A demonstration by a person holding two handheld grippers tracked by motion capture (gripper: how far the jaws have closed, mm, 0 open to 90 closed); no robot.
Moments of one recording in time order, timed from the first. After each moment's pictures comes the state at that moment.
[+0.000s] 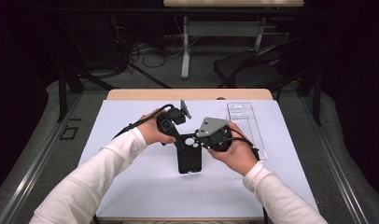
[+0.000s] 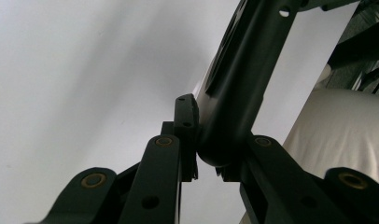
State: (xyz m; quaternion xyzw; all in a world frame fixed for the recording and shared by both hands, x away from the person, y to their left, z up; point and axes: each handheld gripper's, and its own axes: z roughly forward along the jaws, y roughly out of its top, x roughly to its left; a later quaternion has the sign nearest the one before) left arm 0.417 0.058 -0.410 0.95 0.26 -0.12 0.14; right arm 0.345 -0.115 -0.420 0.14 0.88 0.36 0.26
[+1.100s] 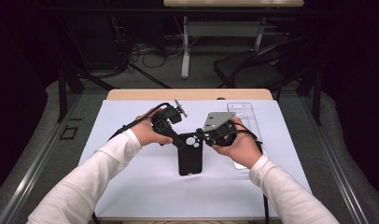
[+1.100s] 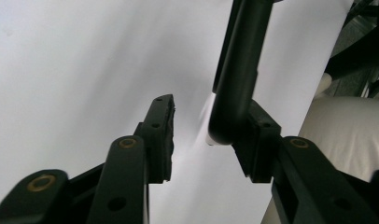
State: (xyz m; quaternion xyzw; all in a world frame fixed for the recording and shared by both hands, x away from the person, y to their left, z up) left arm 0.411 0.071 -0.404 0.95 0.23 -0.09 0.19; right arm 0.358 -0.128 -0.416 0.13 0.89 0.39 0.21
